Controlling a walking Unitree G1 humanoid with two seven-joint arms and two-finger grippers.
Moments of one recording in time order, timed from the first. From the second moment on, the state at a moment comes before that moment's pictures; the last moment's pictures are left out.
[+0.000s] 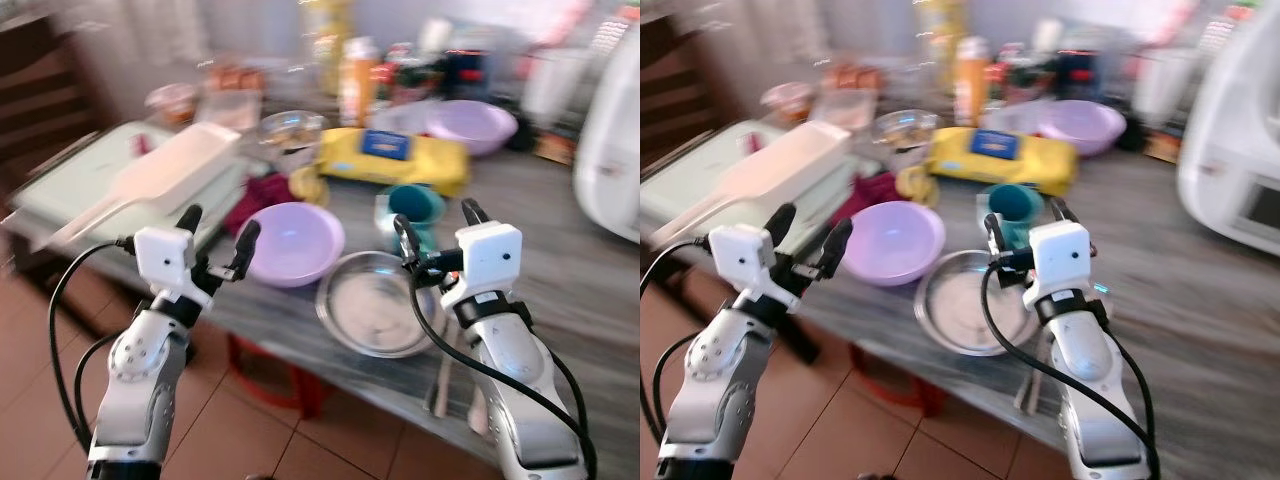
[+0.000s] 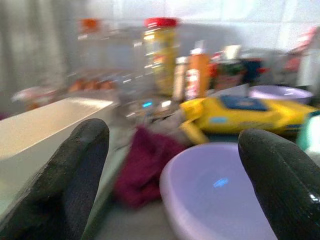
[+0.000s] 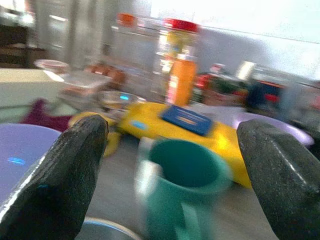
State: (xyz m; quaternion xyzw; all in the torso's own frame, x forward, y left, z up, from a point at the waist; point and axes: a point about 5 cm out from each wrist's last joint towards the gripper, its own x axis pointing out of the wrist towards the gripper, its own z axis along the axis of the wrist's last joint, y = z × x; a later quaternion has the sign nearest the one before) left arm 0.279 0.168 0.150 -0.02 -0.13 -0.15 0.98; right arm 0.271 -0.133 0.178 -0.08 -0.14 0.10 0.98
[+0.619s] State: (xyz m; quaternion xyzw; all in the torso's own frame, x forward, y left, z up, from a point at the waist) left arm 0.280 0.172 0.147 0.00 -0.13 -0.09 0.99; right arm 0.268 -0.121 0.173 -0.08 -0.14 0.13 0.98
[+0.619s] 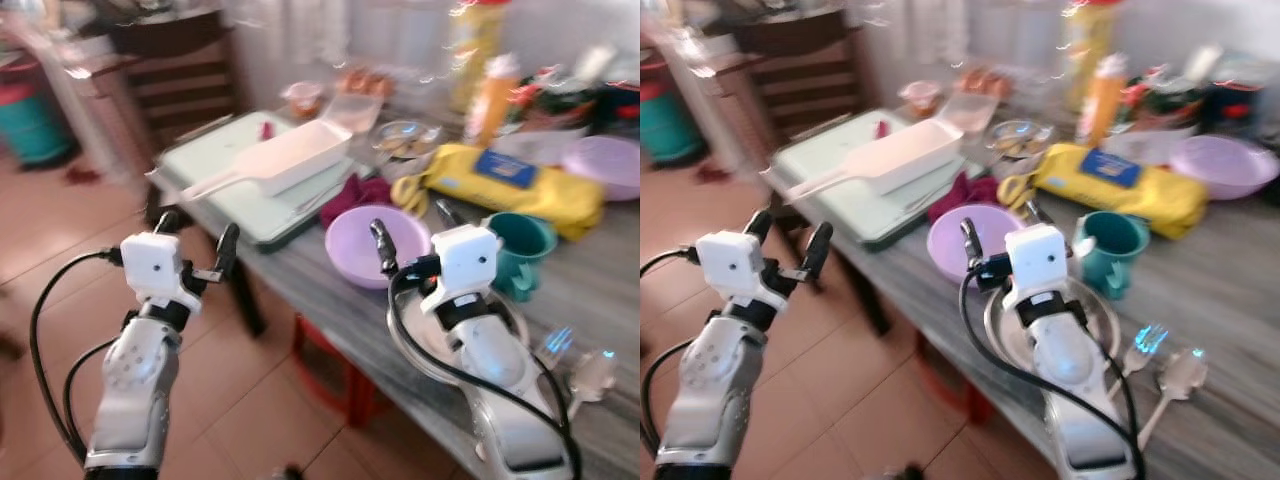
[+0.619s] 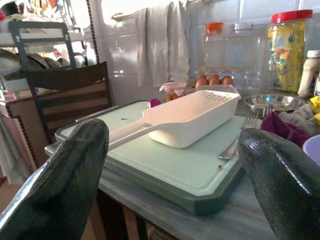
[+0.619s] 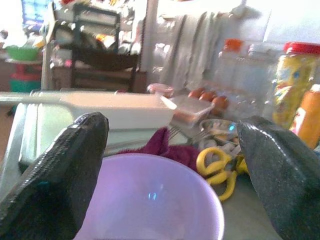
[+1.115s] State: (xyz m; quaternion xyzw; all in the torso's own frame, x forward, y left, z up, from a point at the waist) left arm 0.283 0.164 0.148 0.01 -0.13 -0.08 0.99; right arm 0.267 -0.121 0.172 -0.08 -0.14 0.13 0.98
